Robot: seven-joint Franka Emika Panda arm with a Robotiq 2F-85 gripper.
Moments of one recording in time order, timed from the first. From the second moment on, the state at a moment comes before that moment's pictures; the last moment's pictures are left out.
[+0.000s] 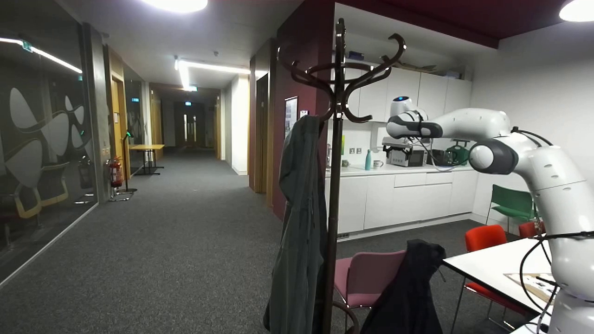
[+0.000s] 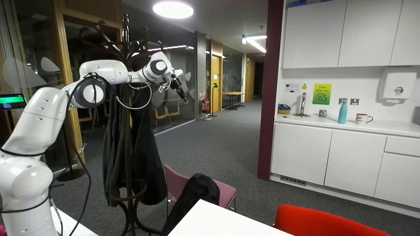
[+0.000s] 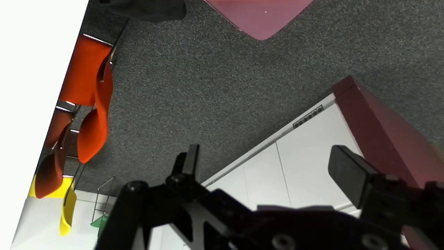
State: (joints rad) arm 0.02 0.49 -0.16 -1.00 -0.32 1.89 0.91
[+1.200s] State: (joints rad) arm 0.05 0.14 -0.16 -1.40 -0.36 2.06 0.85
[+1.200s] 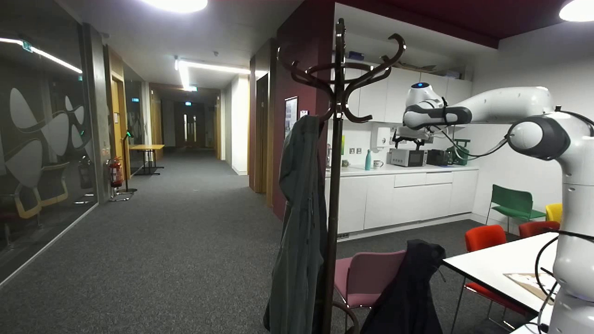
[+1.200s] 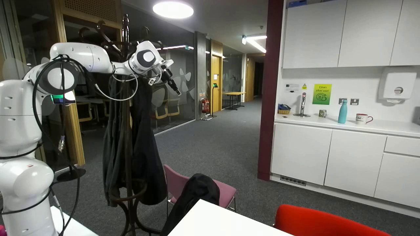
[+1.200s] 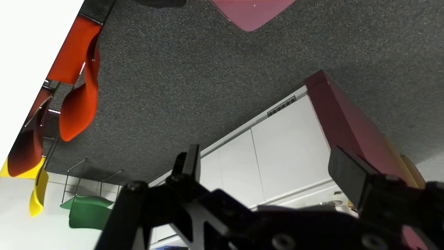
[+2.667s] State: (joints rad) arm -0.03 -0.28 -0.07 -1.85 -0.36 2.09 0.80
